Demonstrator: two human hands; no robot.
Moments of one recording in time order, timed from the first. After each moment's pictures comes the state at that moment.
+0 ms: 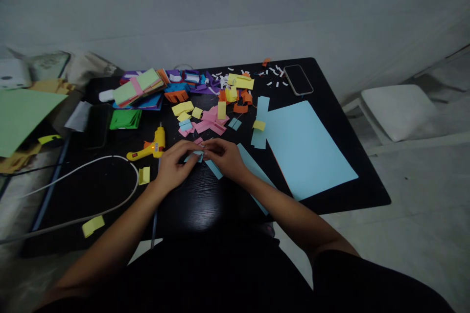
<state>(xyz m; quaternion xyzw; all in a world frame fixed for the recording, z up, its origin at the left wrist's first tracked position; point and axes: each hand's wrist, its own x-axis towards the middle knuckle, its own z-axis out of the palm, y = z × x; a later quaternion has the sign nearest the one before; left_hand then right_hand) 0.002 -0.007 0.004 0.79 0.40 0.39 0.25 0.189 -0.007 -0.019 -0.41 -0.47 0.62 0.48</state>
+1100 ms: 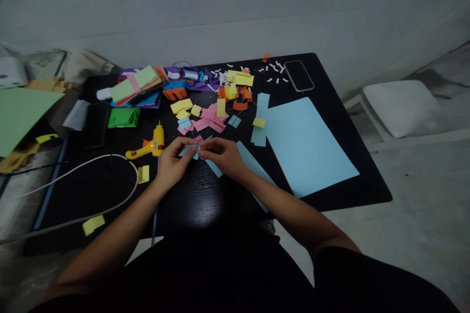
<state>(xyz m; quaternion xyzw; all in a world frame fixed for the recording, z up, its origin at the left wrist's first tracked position) 0.007 -0.008 -0.006 0.64 0.50 0.43 0.40 0.185 -0.008 -0.013 -0.39 -0.41 0.66 0.48</state>
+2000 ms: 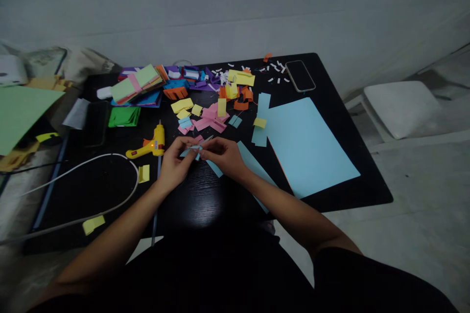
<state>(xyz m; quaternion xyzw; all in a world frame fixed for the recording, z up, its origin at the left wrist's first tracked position) 0.011 -0.013 -0.007 0.64 0.48 0.44 0.40 0.185 -0.011 -0.012 -0.42 -0.43 0.64 0.48</state>
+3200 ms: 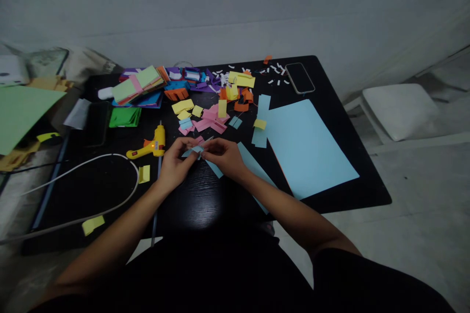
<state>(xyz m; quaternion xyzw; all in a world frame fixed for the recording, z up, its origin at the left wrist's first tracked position) 0.007 -0.012 -0.012 0.65 0.48 0.43 0.40 0.186 -0.009 -0.015 -0.42 -0.44 0.64 0.48</state>
